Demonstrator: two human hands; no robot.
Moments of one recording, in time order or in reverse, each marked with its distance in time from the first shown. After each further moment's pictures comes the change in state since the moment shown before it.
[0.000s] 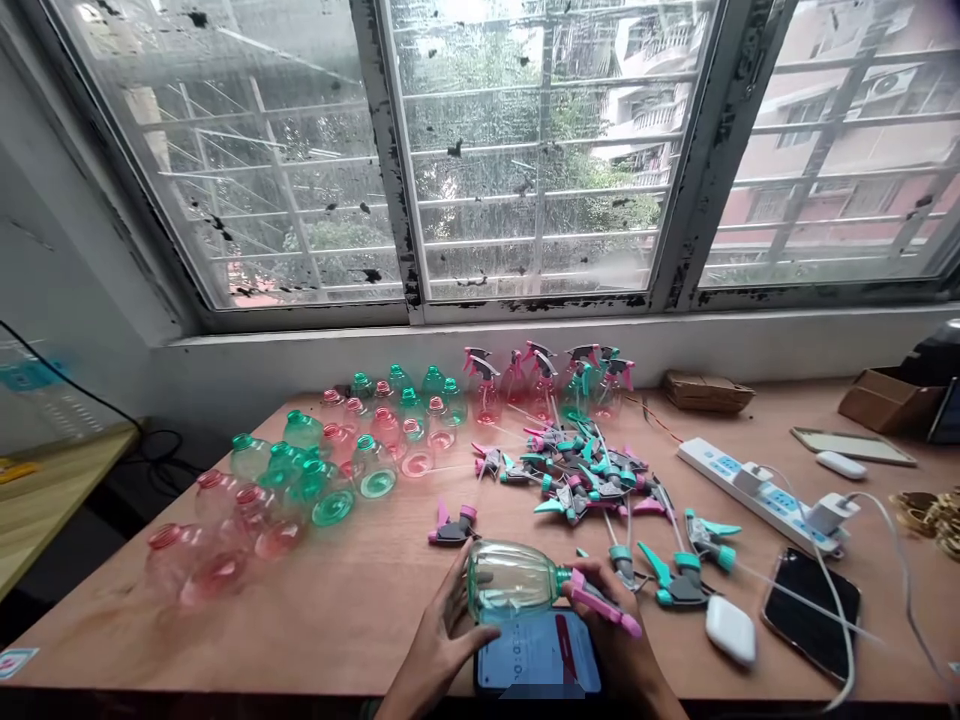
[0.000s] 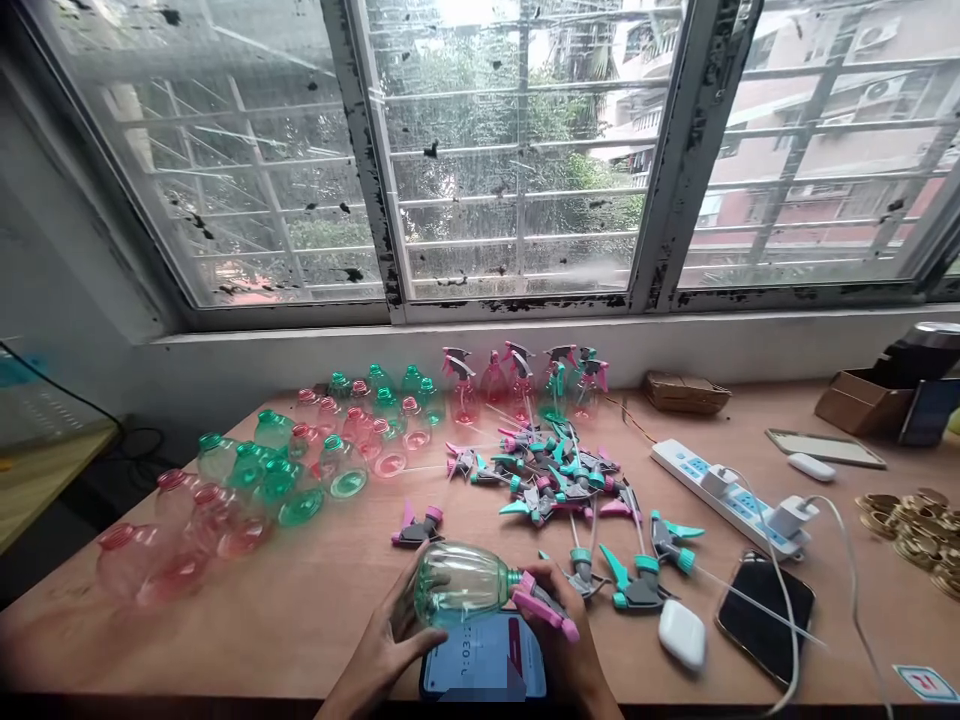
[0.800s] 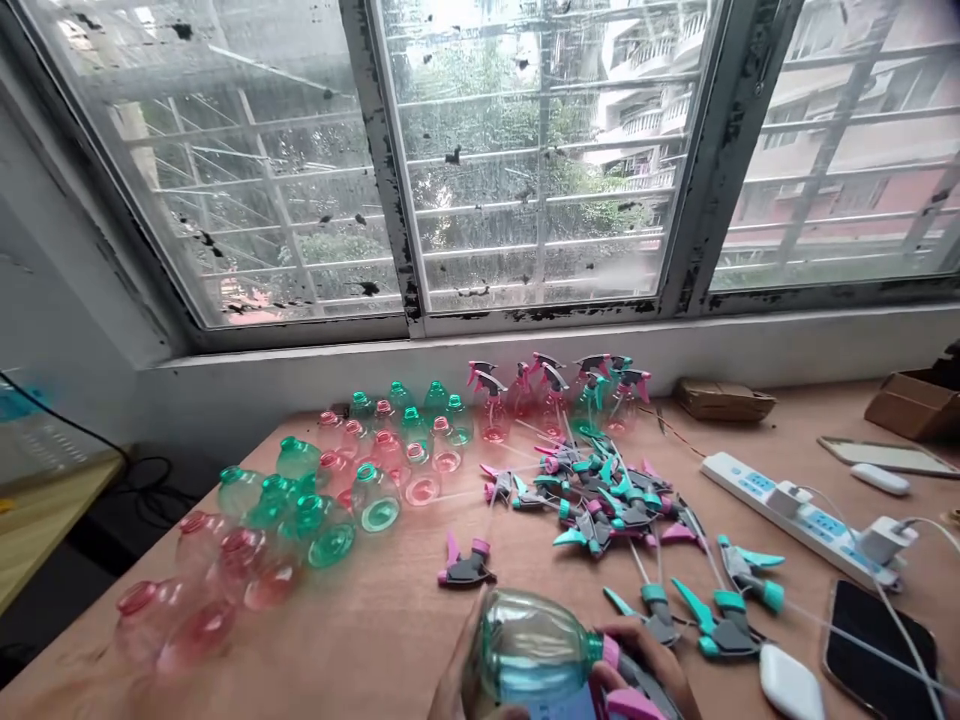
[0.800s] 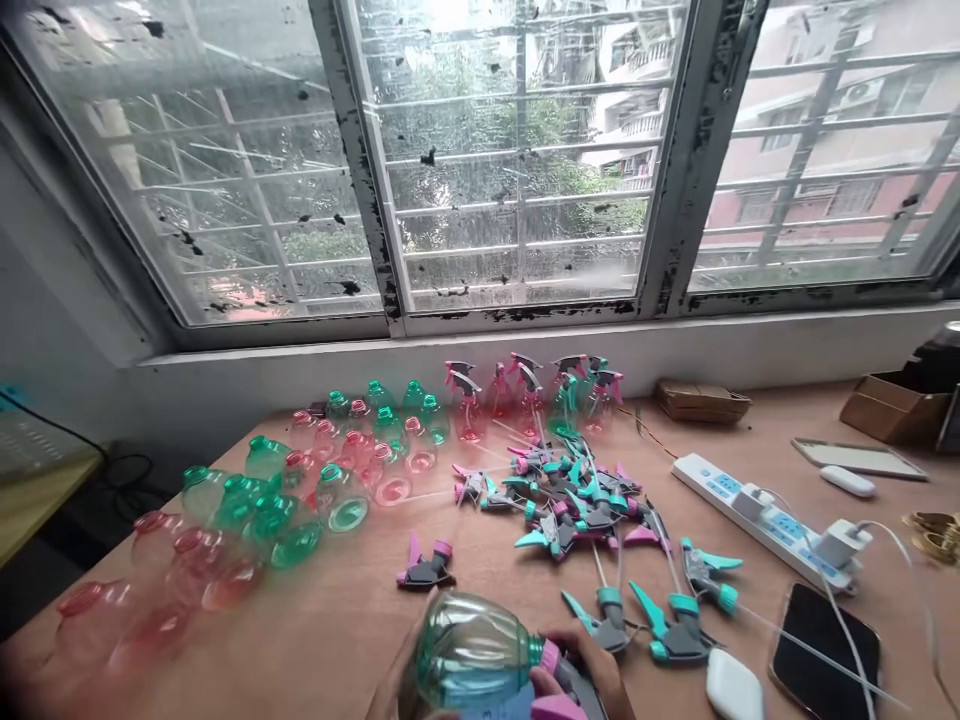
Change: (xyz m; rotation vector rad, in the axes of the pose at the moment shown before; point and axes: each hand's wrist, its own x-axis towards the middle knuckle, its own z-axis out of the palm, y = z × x) left_hand 0.002 -0.022 -0.008 -0.106 -0.049 -0.013; right_hand -0.009 0.006 0.008 -0.198 0.164 -0.156
